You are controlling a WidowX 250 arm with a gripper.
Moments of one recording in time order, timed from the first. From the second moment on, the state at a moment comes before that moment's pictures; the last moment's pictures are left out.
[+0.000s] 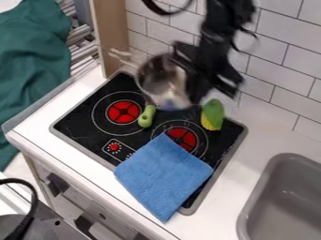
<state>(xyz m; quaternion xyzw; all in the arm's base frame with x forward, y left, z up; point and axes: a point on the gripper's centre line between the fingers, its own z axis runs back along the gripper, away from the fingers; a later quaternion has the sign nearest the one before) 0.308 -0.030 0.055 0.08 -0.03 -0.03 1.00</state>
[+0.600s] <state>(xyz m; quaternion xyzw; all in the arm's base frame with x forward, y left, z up) 0.241 -0.074 0.009 0.04 0.03 0.02 1.00</state>
